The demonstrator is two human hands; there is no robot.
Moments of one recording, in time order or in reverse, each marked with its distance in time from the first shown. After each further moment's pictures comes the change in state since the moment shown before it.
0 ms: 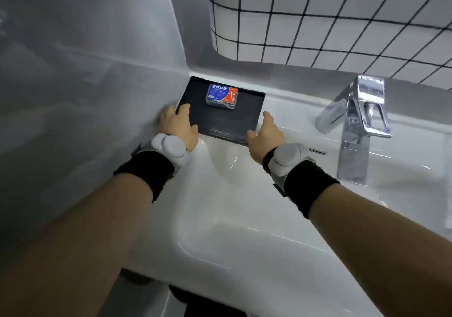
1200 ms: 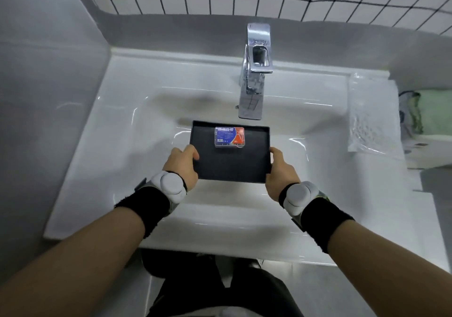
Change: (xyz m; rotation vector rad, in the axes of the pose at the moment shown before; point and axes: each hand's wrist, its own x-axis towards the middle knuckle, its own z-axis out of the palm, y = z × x) left_hand -0.161 0.092 0.103 -0.037 -0.327 0.136; right_hand -0.136 0.212 -0.068 -0.105 -0.049 0.201
